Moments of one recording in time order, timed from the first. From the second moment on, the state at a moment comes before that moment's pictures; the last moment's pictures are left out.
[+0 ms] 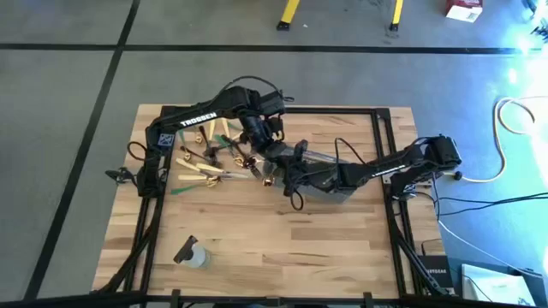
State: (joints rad) left arm 0.33 2.00 2.13 -1.36 0.49 -0.52; right arm 0.15 1.57 0.87 0.47 0.63 -0.75
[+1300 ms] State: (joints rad) left arm 0.43 2.00 2.13 -1.36 0.48 -0.42; right arm 0.15 1.57 0.87 0.43 0.60 -0.69
